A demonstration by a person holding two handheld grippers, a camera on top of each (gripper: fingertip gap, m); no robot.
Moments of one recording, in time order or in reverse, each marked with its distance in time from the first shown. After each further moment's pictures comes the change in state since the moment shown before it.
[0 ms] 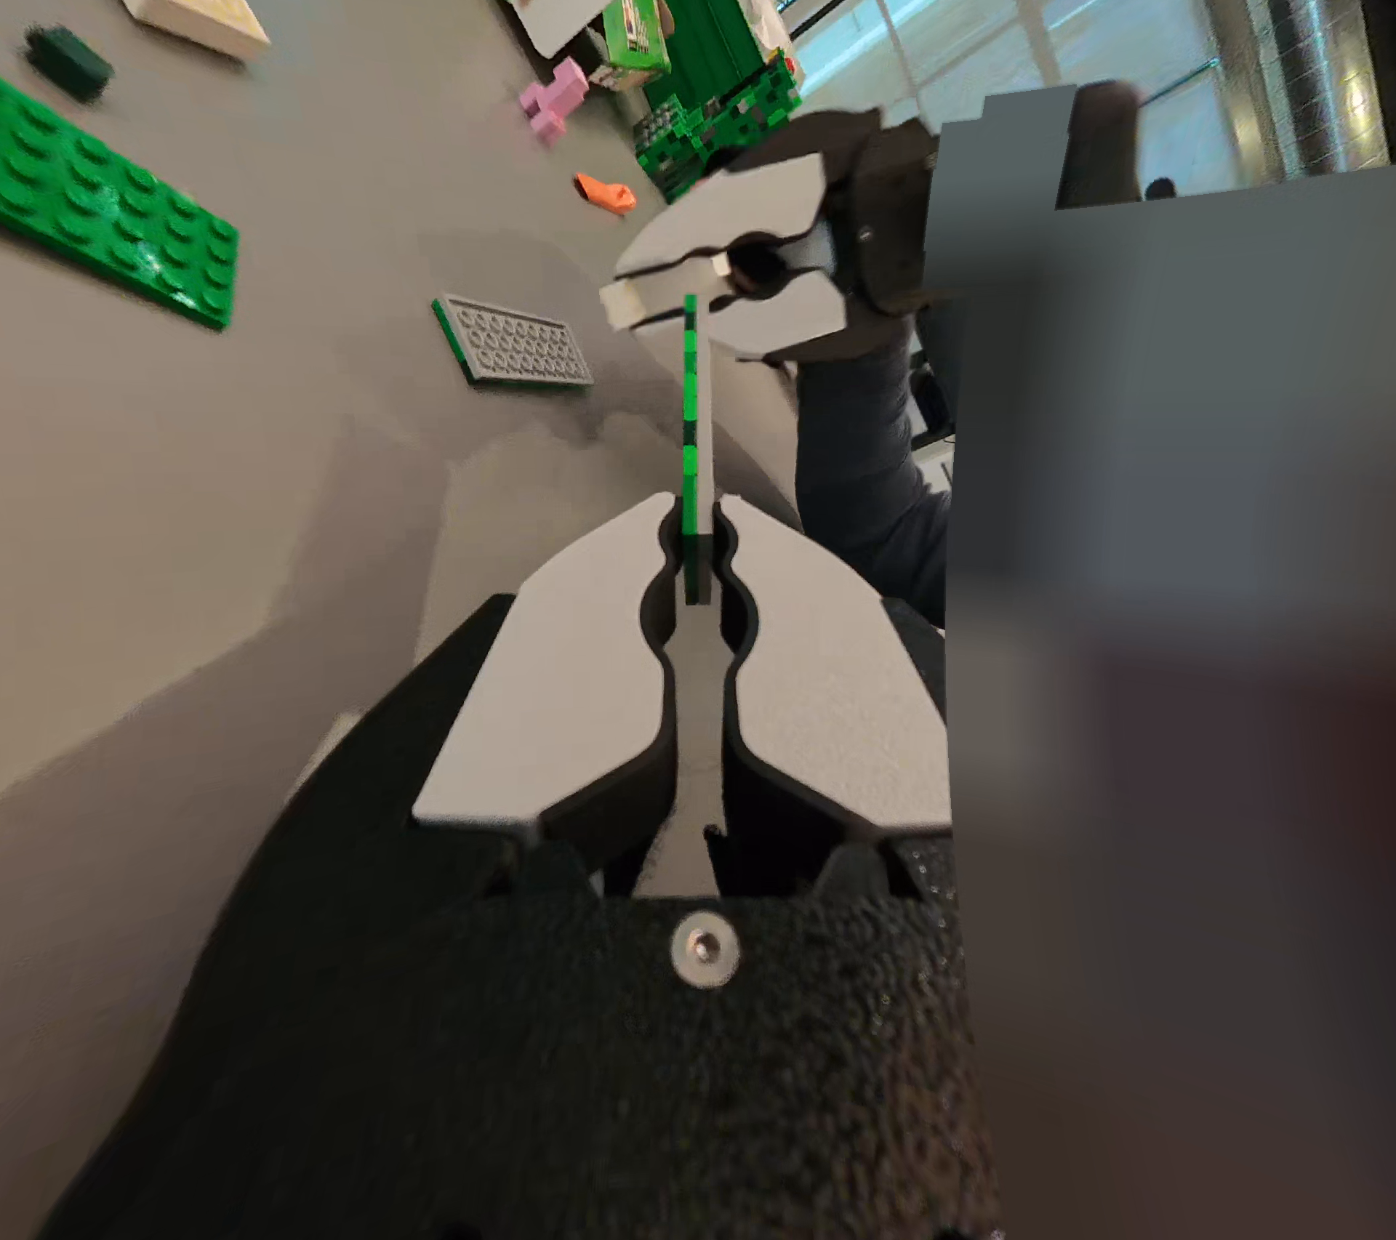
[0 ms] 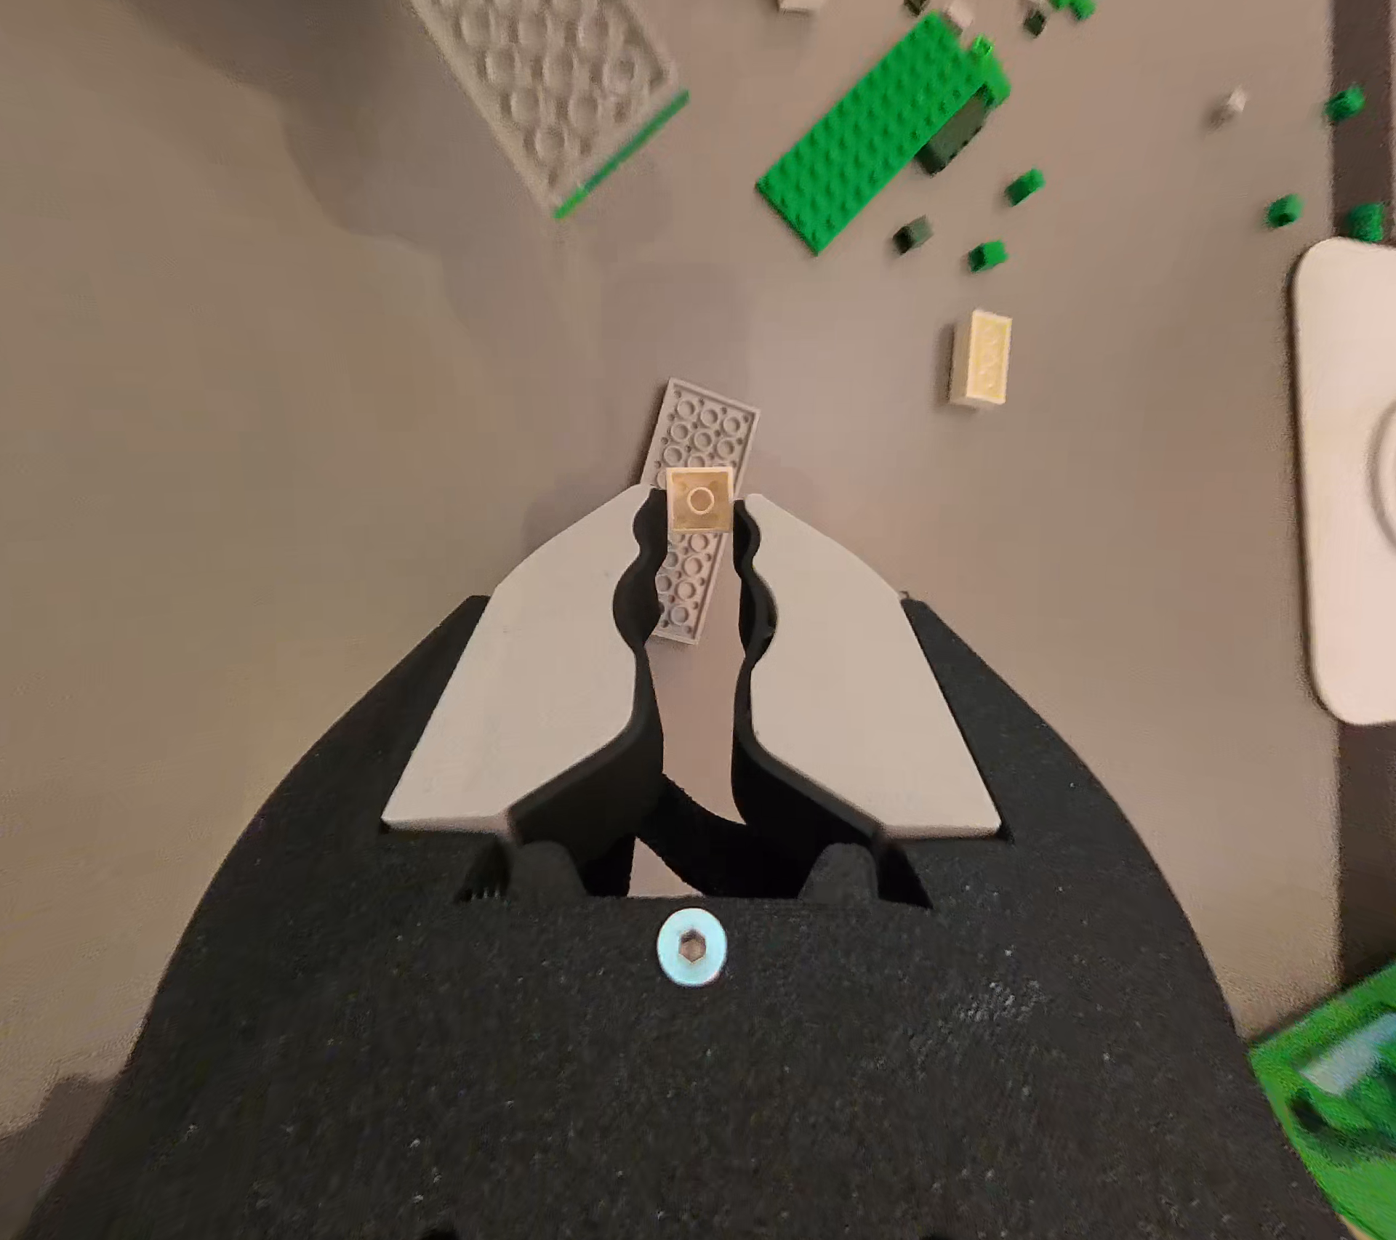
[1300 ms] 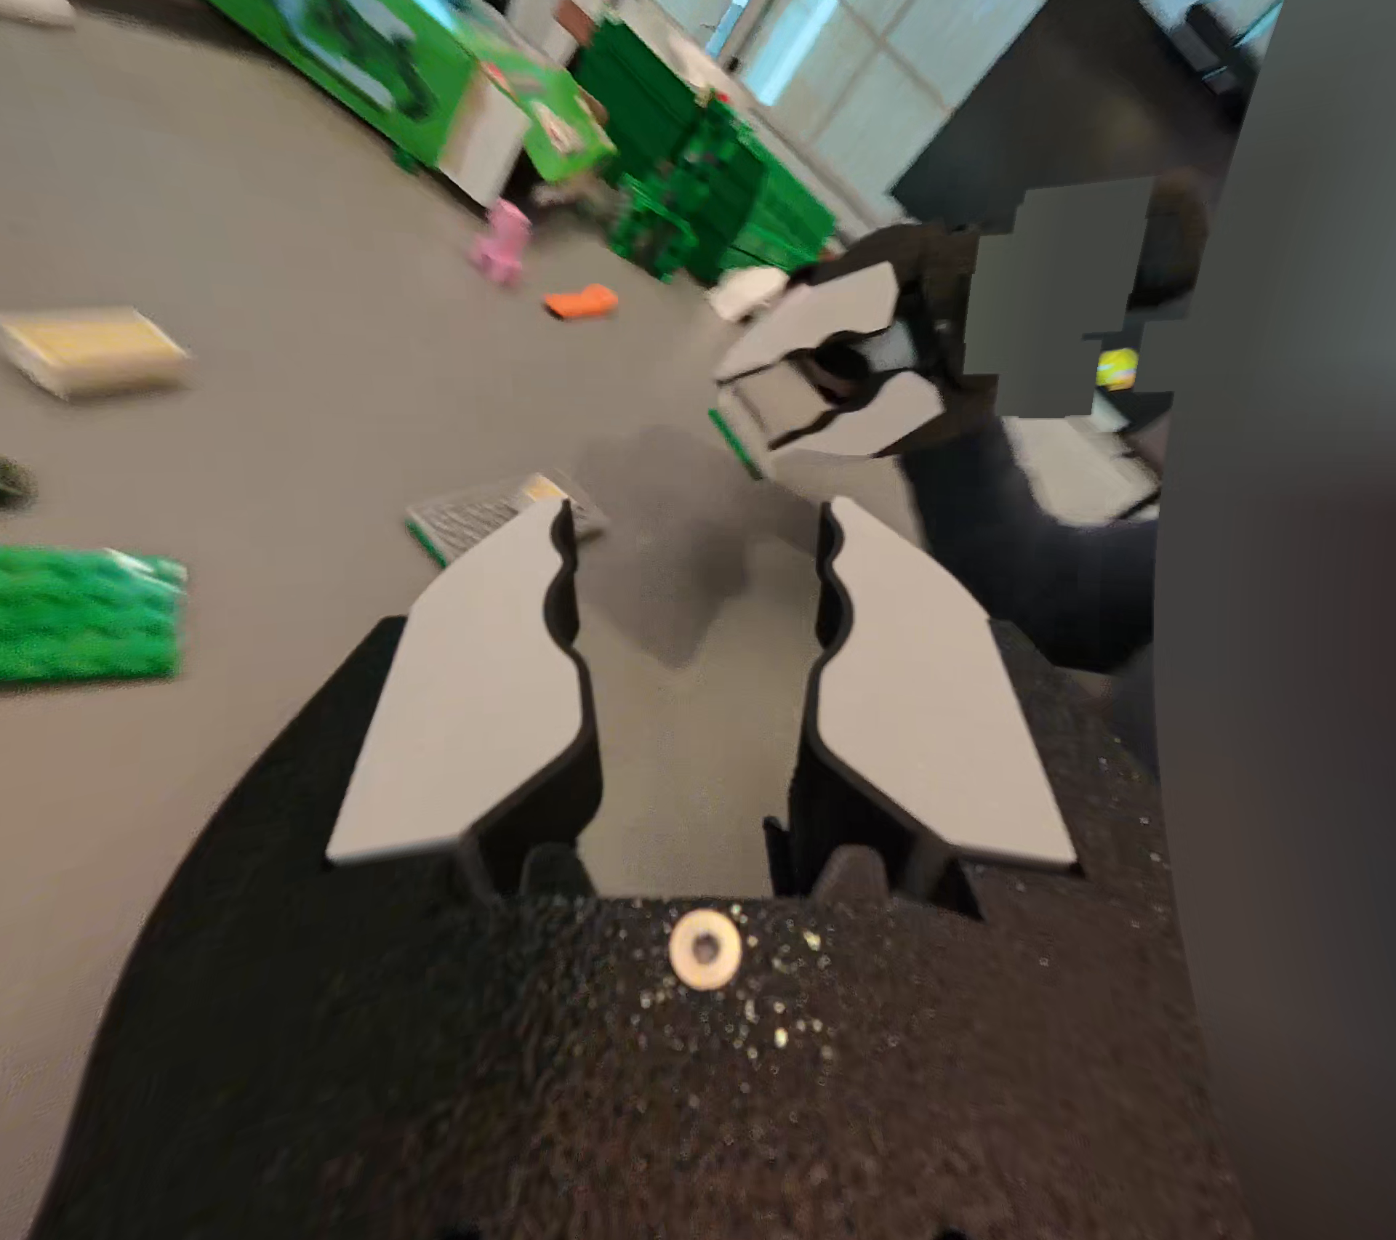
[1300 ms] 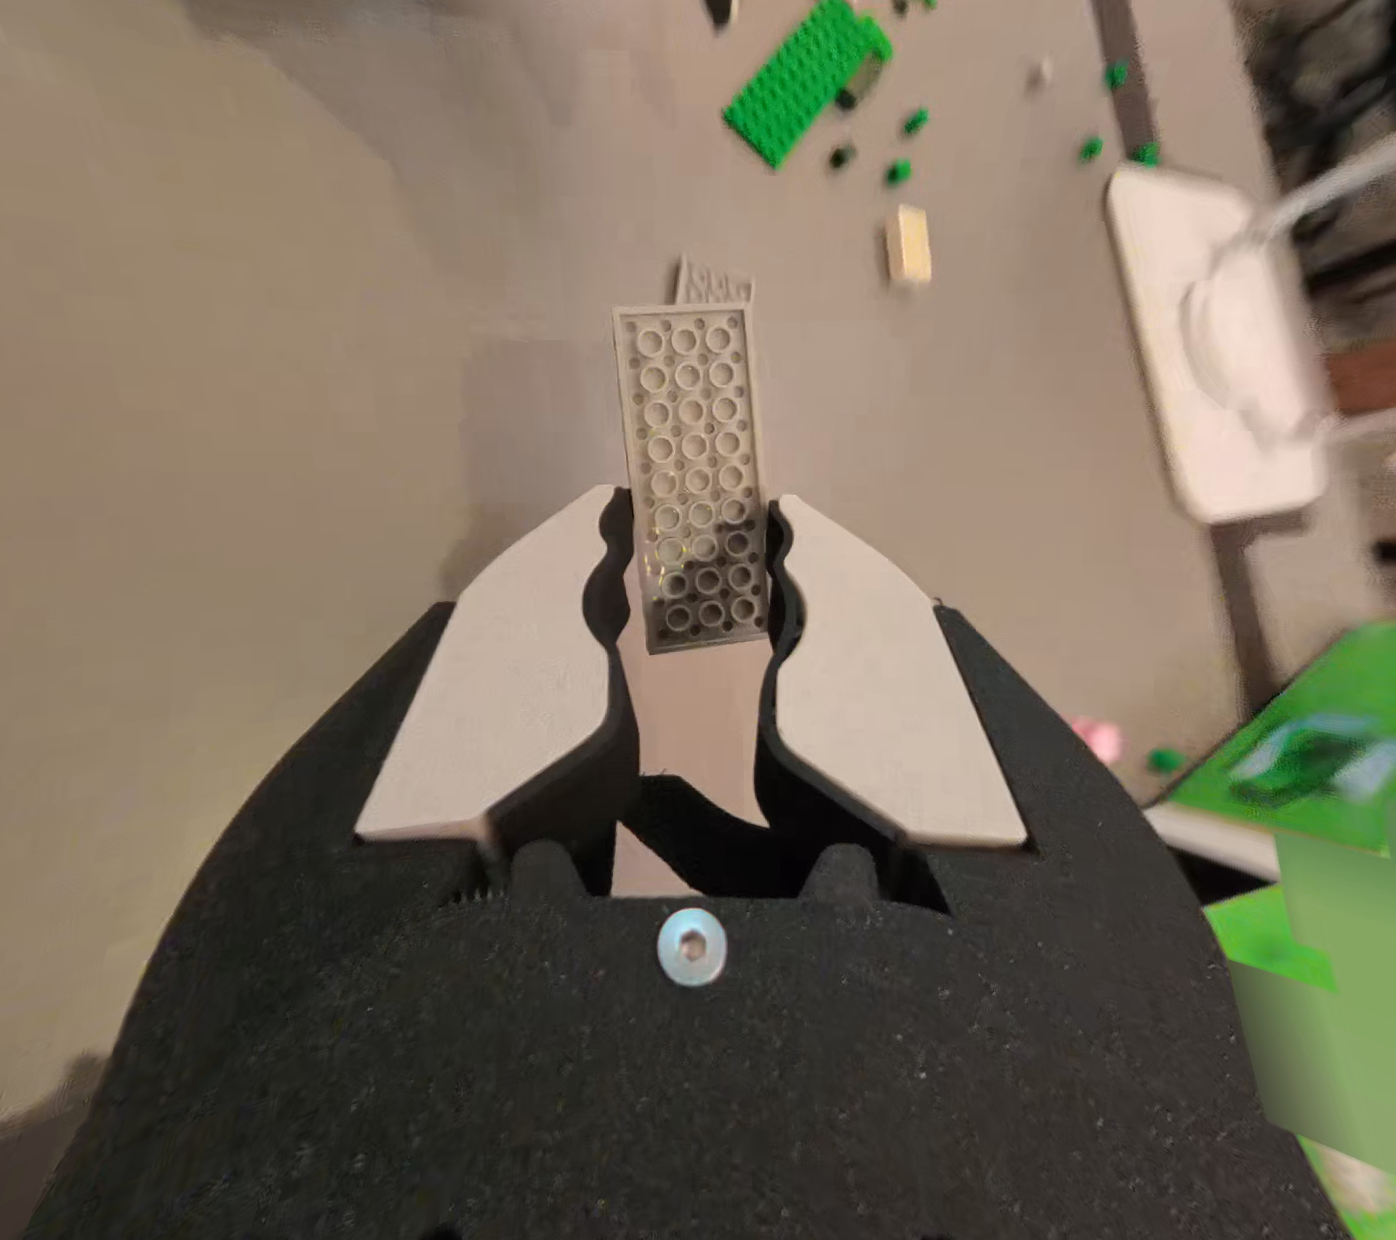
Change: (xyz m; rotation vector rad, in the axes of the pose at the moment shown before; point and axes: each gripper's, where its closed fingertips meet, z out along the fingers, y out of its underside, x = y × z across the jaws) left arm 0.013 -0.021 0.049 0.048 0.006 0.372; right arm -0.027 0.034 -0.058 0.068 0.203 0.042
